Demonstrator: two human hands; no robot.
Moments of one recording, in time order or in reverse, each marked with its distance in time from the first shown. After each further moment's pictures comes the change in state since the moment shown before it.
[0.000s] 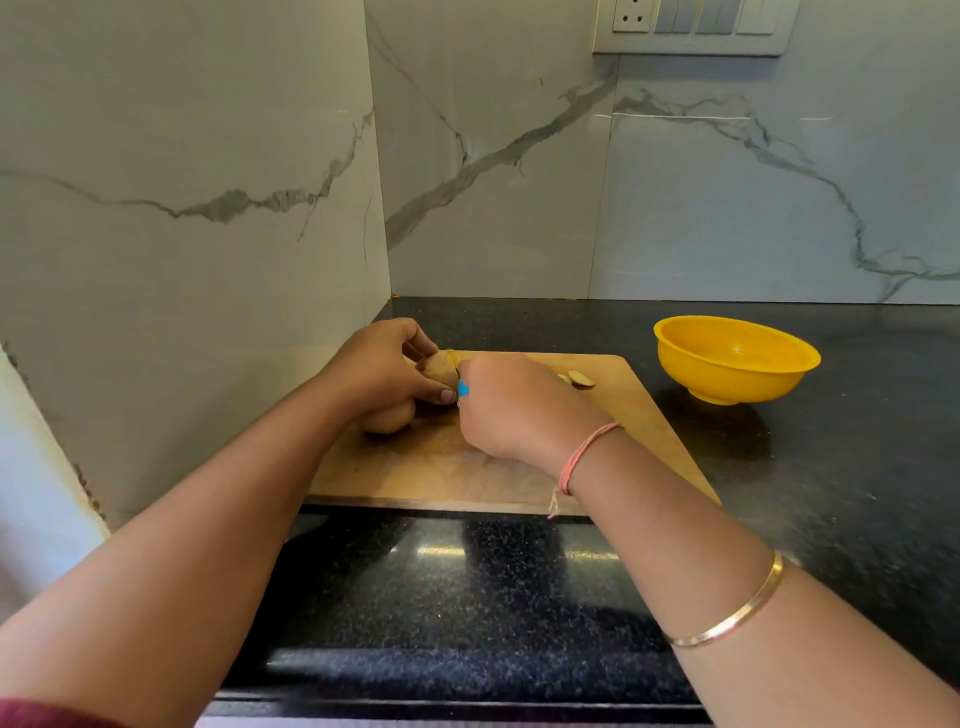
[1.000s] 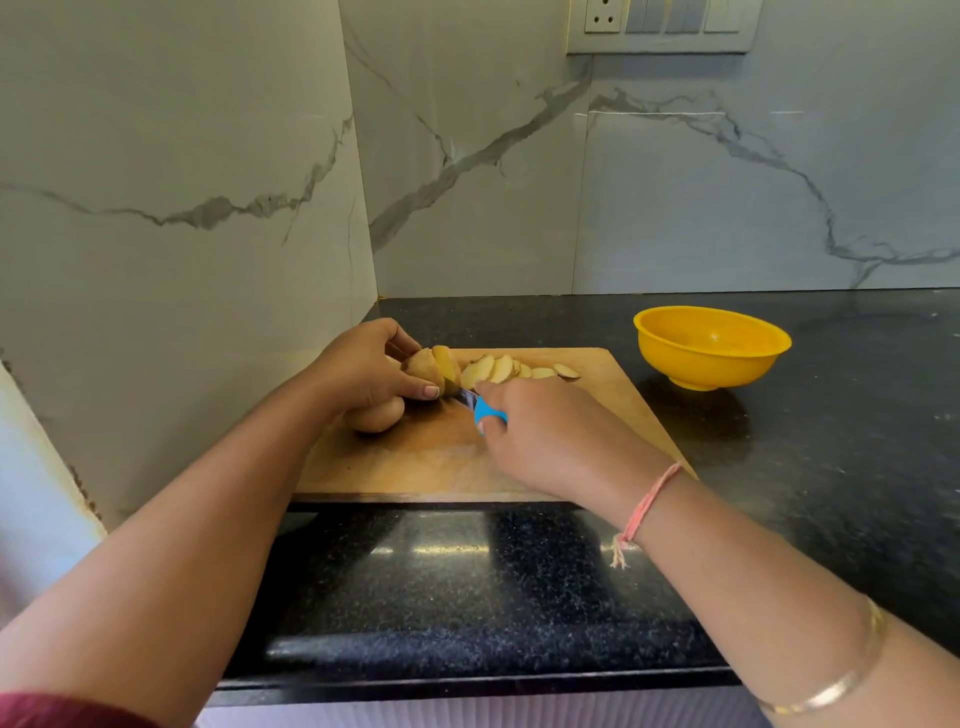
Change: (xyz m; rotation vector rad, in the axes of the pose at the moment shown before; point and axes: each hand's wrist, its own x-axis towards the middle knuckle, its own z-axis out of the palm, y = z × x) left_hand -0.003 0.000 -0.004 0.000 -0.047 -0.004; right_hand -0.039 0.025 0.003 0.044 0.027 -0.014
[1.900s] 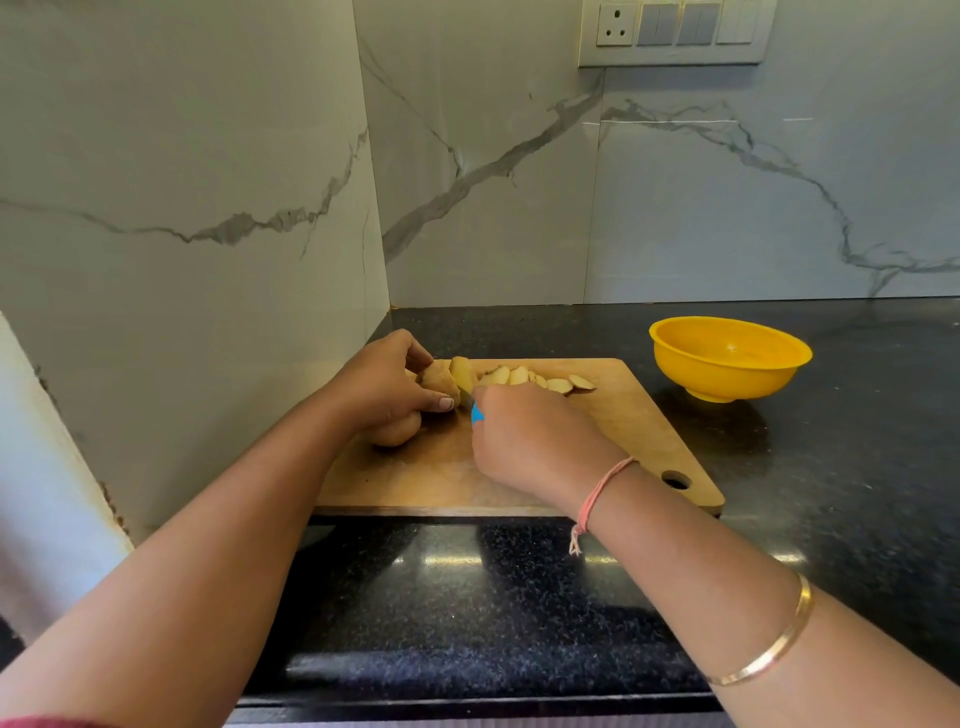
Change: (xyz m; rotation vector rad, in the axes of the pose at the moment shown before) left_hand 0.002 -0.003 0.002 0.053 0.002 0.017; right_hand 0.023 -0.018 0.007 -0.038 -0.022 0.033
